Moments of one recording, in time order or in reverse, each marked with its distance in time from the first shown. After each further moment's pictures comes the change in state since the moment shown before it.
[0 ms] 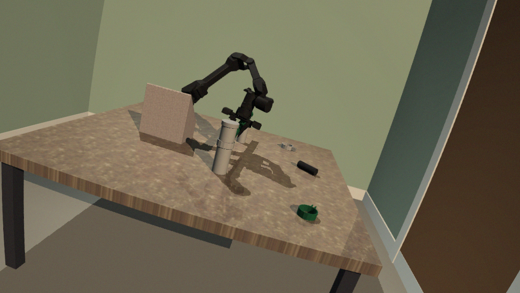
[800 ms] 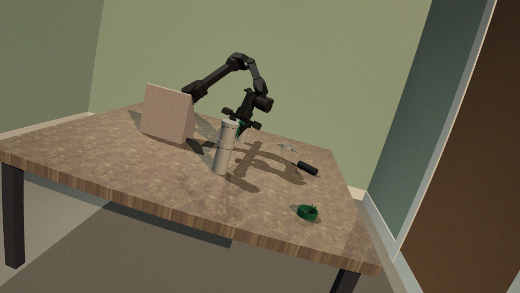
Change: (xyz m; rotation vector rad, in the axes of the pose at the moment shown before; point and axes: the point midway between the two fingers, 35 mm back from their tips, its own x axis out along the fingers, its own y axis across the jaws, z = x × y) arm 0.000 -0.001 -0.007 -0.001 -0.001 0.002
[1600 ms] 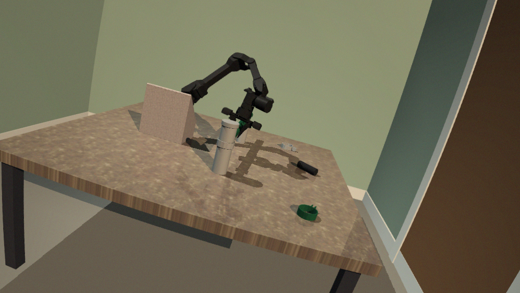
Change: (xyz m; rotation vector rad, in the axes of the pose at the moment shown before) arm 0.000 -0.001 -0.008 -0.002 0.000 0.000
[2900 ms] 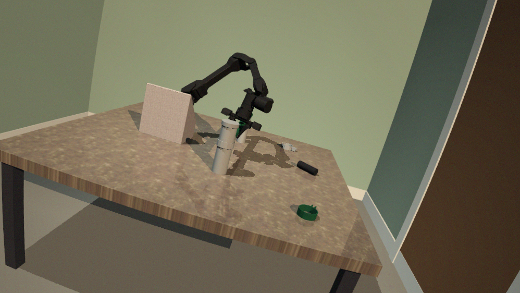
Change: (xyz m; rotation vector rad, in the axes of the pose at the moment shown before) arm 0.002 -0.001 -0.009 -0.001 0.001 -0.001
